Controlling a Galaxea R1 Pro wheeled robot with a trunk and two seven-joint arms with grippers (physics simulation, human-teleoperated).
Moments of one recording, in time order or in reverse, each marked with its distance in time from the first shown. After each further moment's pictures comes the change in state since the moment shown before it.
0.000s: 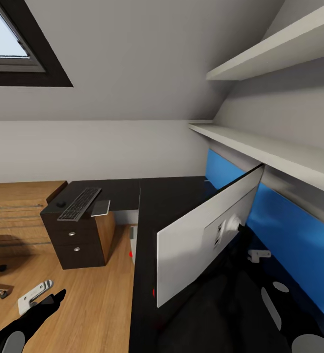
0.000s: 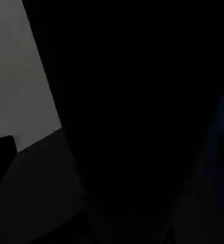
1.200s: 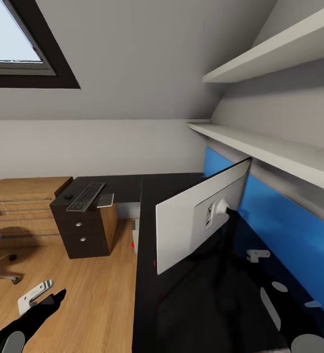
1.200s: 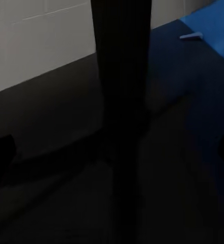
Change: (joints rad) left arm 0.000 0.000 0.000 0.000 0.003 0.001 0.000; right arm 0.000 0.001 0.014 -0.001 0.000 0.002 -0.008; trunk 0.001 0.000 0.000
